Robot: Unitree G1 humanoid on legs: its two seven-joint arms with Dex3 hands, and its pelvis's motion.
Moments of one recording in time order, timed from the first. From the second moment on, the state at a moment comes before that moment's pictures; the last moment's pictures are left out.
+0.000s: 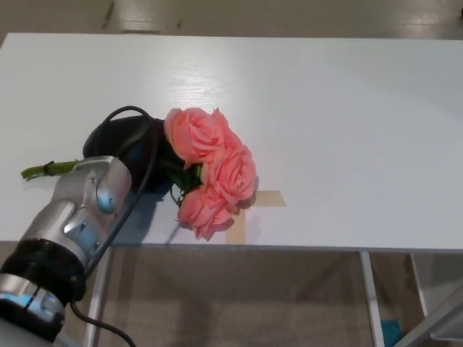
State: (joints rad) left_arm -0.76 0.39 -0.39 0.80 0.61 -0.04 0.04; right_arm -0.25 -0.30 -0.08 1.31 -0.14 -0.13 0.04
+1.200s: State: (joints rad) left_arm -0.78 0.15 0.12 0.40 0.20 0.01 -0.01; right_arm -0.29 -0.30 -0.09 1.31 -0.14 -0.13 0.04
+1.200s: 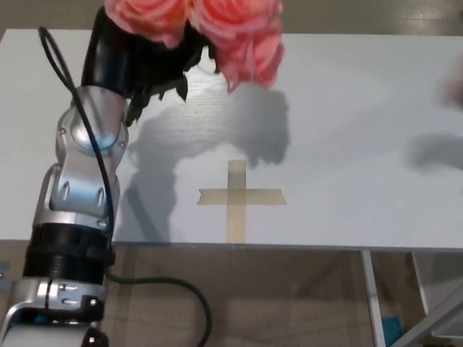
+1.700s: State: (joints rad) left_arm -0.85 0.09 0.22 0.40 0.02 0.15 -0.05; right_arm -0.32 -0.31 -0.09 1.31 -0.14 -0.13 0.05
